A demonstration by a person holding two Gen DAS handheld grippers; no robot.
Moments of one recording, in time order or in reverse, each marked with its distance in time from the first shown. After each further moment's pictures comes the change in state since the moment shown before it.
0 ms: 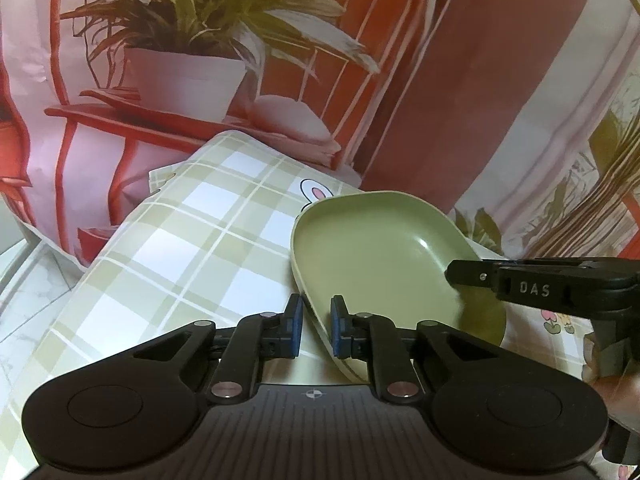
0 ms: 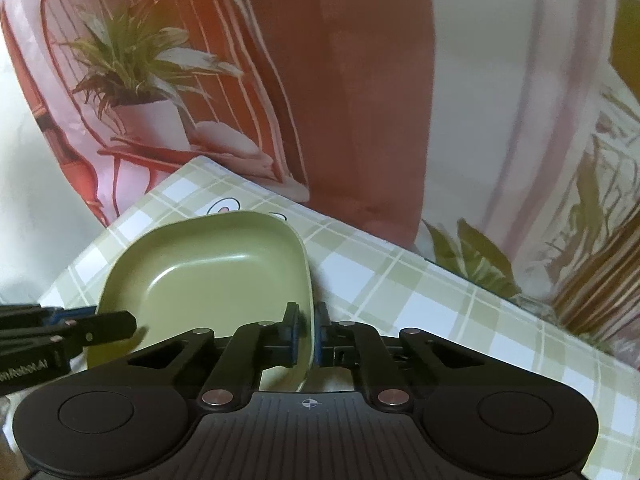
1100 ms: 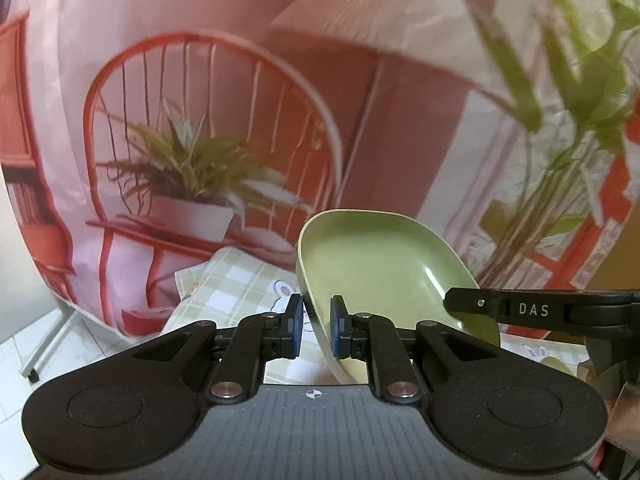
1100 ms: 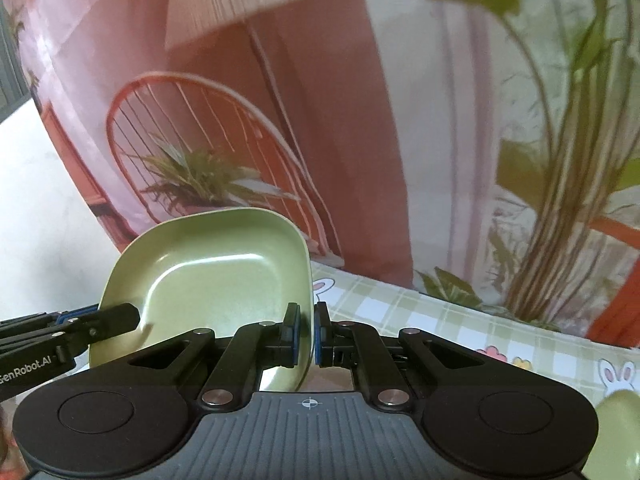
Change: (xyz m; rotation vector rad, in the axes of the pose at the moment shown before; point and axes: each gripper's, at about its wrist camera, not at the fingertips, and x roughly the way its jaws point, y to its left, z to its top) left arm -0.184 -0.060 0.030 0.112 -0.205 -0.007; right arm -0.192 0.028 0.010 0.119 -0.158 0.050
